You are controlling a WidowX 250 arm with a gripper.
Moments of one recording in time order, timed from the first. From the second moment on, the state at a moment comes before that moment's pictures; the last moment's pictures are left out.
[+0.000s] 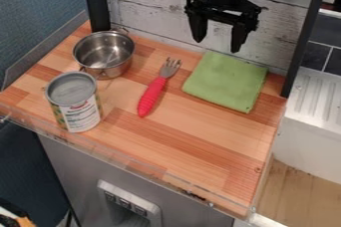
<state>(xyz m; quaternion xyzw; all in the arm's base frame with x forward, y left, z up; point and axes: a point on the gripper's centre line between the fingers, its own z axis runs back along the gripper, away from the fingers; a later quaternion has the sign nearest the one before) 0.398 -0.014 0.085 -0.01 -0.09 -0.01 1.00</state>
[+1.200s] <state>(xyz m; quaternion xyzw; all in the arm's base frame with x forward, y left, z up) 0.351 0.119 0.053 0.00 -0.06 0.08 1.00</state>
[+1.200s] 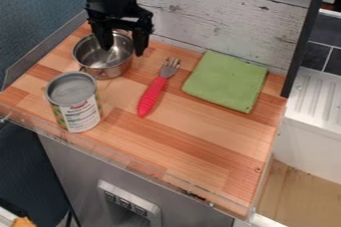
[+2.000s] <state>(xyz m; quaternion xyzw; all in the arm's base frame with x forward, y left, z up) 0.373 0.122 0.013 0.01 -0.04 0.08 1.00</state>
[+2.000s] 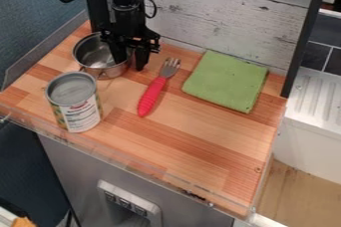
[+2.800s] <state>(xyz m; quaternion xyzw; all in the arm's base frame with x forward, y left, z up) 0.364 0.102 0.072 0.02 -0.09 0.06 0.99</state>
